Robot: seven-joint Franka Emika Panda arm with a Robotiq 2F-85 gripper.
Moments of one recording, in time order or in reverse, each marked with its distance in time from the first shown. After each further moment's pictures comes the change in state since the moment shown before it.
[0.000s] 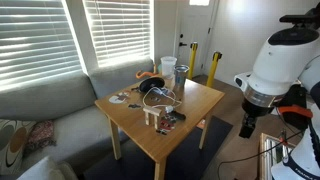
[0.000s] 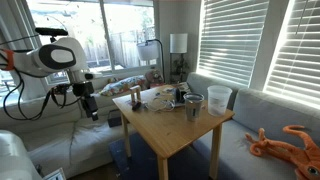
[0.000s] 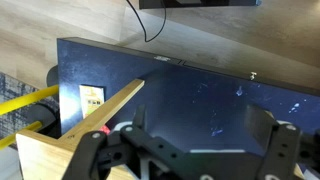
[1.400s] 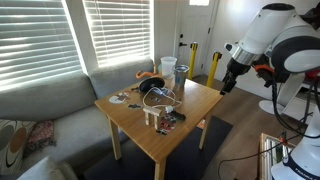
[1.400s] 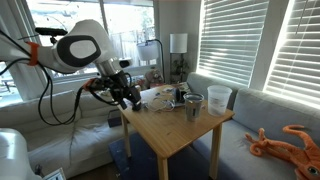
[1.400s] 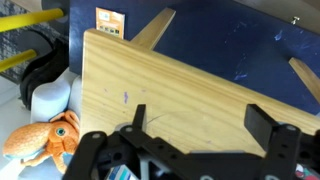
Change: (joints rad) arm -0.123 0.027 -0.382 0.031 -0.278 0.321 -0.444
